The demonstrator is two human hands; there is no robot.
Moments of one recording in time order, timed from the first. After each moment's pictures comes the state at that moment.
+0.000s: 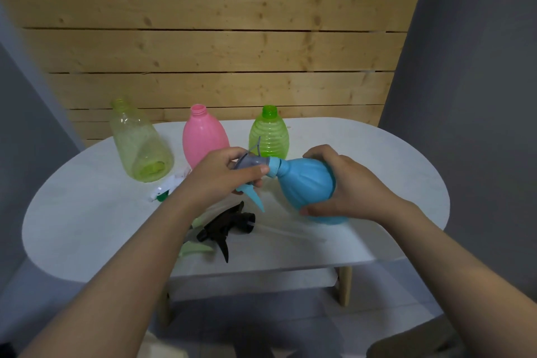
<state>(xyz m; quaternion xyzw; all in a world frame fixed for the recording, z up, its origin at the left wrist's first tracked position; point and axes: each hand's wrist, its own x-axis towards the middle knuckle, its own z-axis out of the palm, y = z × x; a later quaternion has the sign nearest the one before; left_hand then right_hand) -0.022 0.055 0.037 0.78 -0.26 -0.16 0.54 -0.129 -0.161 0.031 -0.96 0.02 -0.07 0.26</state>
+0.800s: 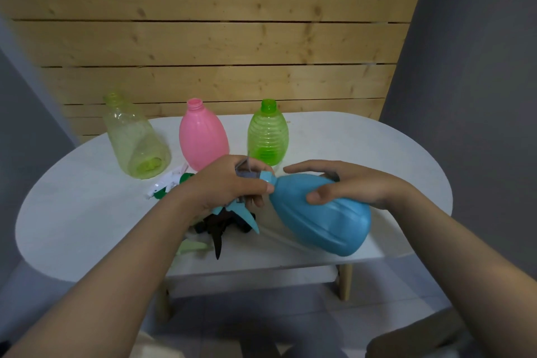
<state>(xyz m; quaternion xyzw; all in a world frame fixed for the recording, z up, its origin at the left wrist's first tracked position) -0.022 0.052 0.036 0.75 -0.29 -0.31 0.51 -0.120 -0.168 0.046 -0.83 -0.01 0.21 0.52</state>
